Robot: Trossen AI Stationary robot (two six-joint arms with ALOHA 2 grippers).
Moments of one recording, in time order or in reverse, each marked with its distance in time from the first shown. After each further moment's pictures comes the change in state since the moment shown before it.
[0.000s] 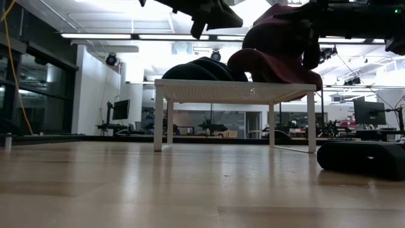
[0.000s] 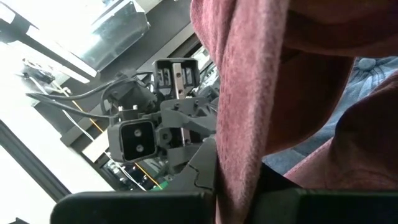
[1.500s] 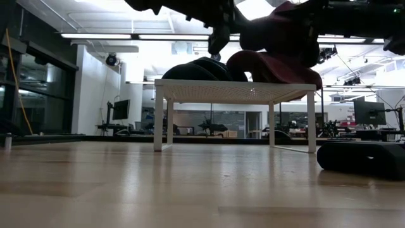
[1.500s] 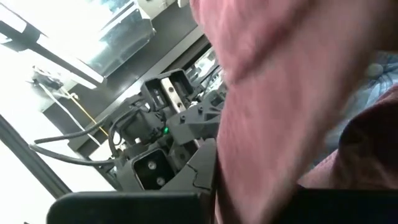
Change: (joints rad) left arm -0.040 0.136 0.006 0.294 -0.276 0.346; right arm 0.000 -0.001 0.002 0.022 -0.023 0.001
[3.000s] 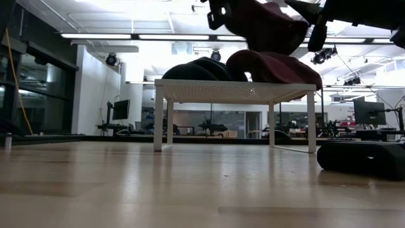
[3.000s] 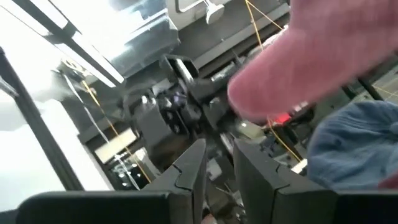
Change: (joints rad) left arm -0.015 0.000 0.164 0.072 -0.369 0.178; right arm 0.002 -0.159 -0.001 -0.026 -0.024 -0.192
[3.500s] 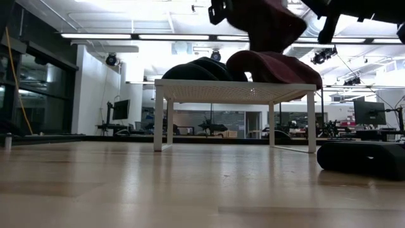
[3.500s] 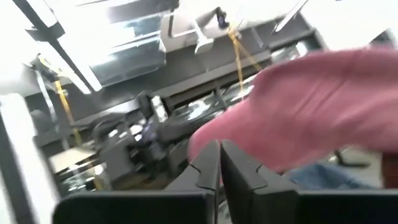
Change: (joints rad) left arm -0.020 0.000 0.016 0.006 -0.010 0.033; right arm -0.001 -0.133 0.000 -0.051 0.080 -0.240
